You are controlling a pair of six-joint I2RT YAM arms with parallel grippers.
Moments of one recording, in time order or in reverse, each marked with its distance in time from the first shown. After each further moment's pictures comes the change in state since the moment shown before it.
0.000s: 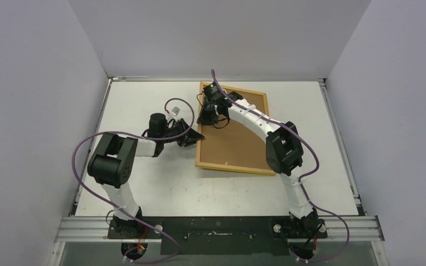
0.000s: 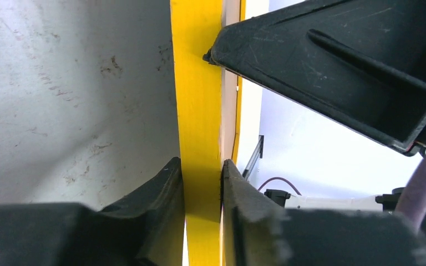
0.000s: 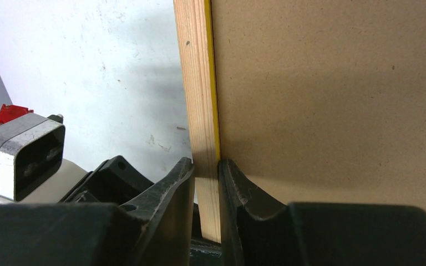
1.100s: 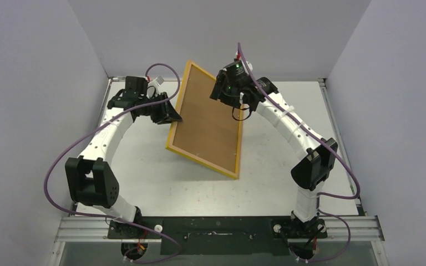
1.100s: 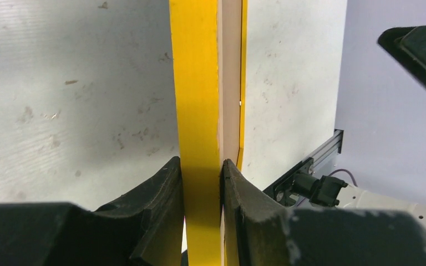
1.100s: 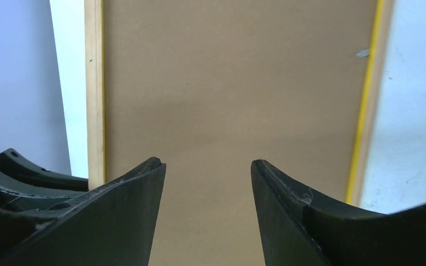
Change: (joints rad) left arm 0.126 -0.239 0.613 -1.234 -0.166 0.596; right arm -0.045 -0.346 -0.010 -0.128 0.188 -0.084
